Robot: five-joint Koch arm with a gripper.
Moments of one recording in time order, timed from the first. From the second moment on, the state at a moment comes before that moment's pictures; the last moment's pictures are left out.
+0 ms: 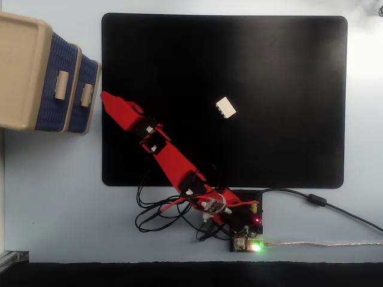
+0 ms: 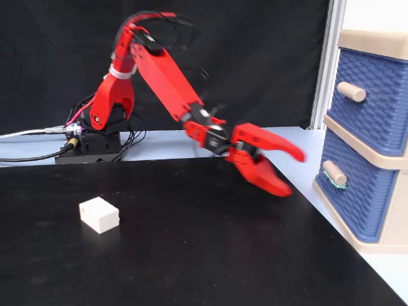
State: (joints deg) arm 38.2 60.6 97.0 -30.3 172.5
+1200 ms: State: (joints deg) arm 33.3 48.0 73.3 -18.0 173.1
